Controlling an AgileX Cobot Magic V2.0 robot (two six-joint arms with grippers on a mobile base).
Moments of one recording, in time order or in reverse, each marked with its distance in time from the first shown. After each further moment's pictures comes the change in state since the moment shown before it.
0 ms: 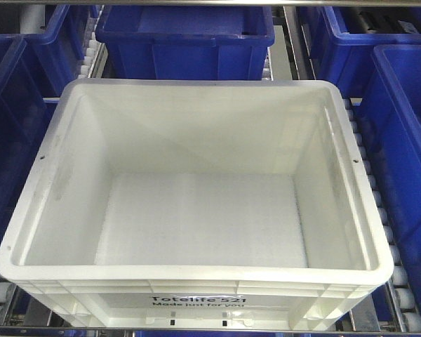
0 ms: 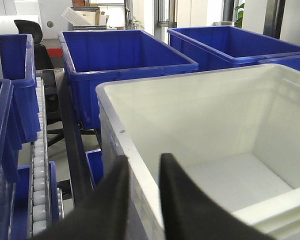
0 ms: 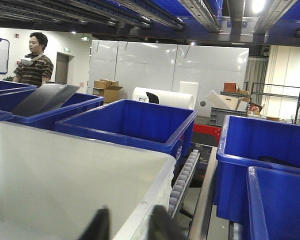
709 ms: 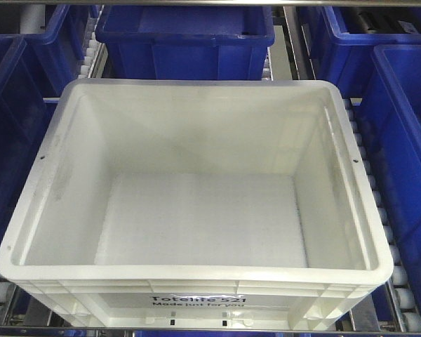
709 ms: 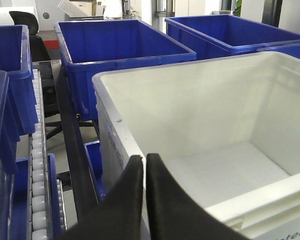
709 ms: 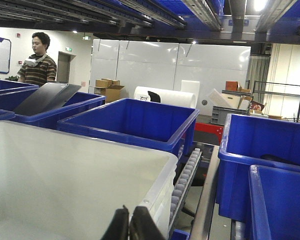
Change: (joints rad) left arm 0.000 0.000 0.000 0.000 0.035 0.008; right arm 0.000 0.000 0.000 0.004 0.007 0.000
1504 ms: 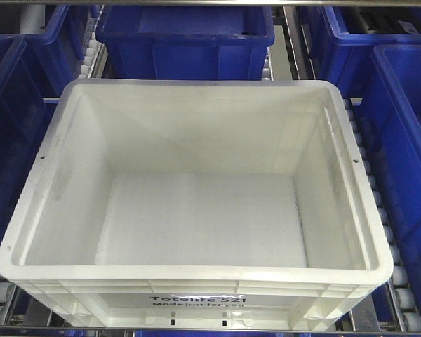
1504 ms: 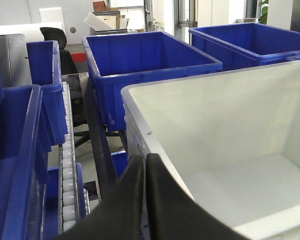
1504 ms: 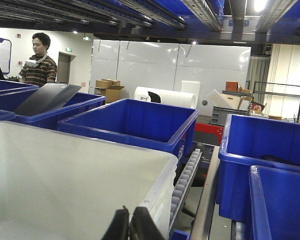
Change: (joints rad) left arm 0.000 0.000 0.000 0.183 -0.054 -0.128; right arm 0.000 0.000 0.000 0.000 0.000 0.000
